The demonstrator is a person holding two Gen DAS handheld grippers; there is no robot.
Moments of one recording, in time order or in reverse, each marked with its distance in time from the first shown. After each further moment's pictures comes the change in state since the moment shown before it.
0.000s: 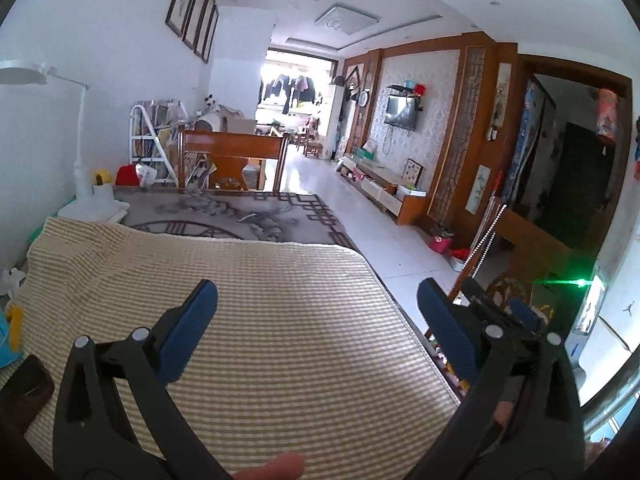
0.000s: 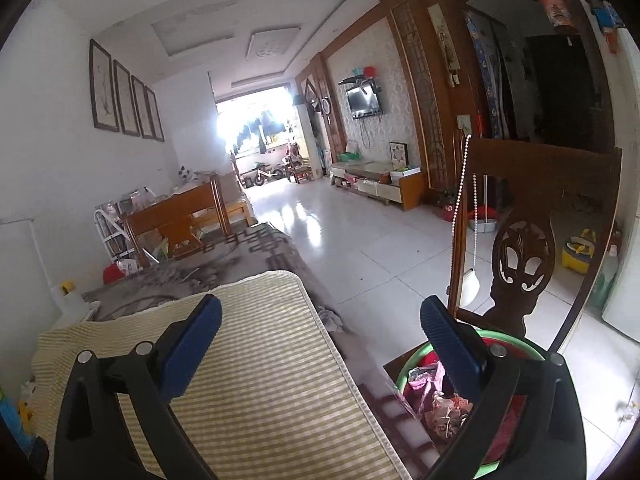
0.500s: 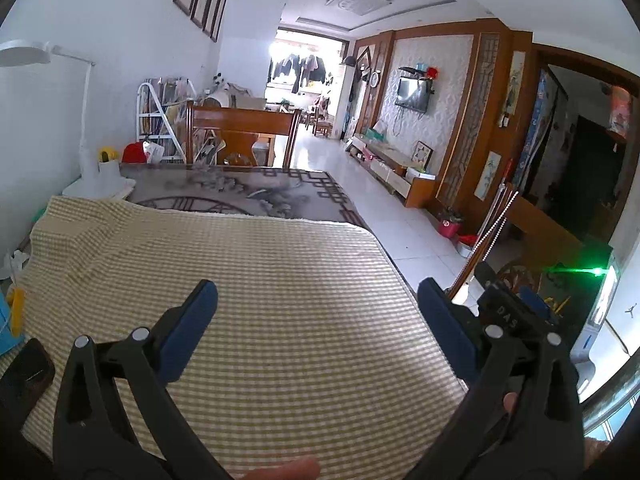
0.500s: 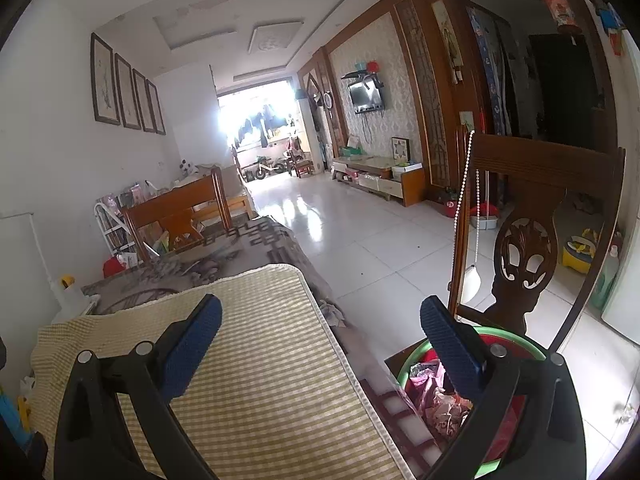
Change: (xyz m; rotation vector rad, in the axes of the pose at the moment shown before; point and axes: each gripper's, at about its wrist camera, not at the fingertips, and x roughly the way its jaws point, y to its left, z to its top) left arm 0.014 0.017 -0.008 -0.035 0.086 0.035; right arm 0.003 0.003 -0.002 -0.012 0.021 0.004
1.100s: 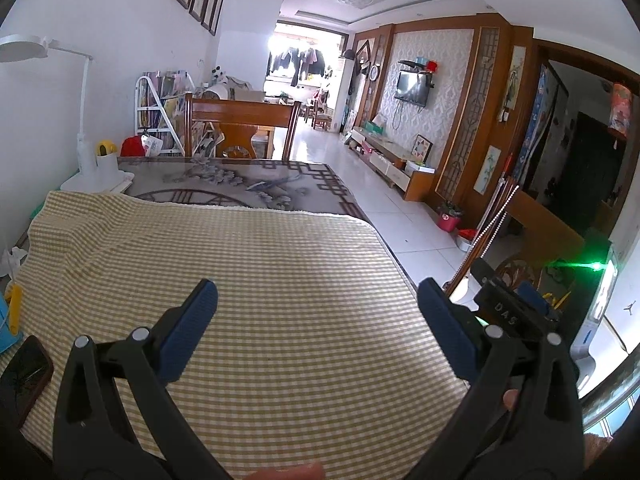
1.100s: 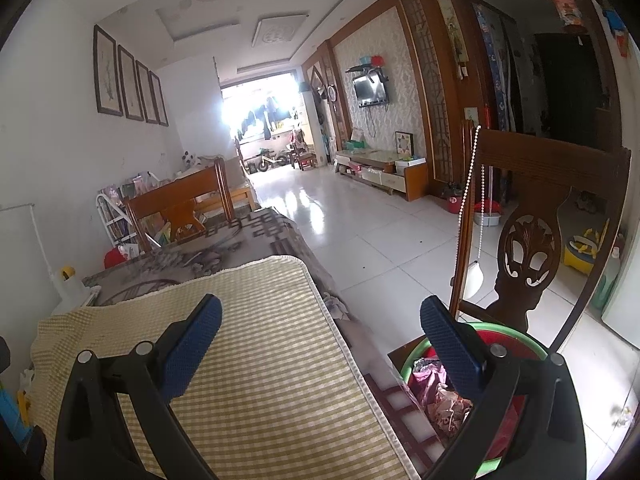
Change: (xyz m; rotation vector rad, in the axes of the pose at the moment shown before) left arm 0.005 0.005 -0.005 -0.001 0.027 -0.009; right arm 0.004 0.004 -0.003 -0.017 0.029 0.006
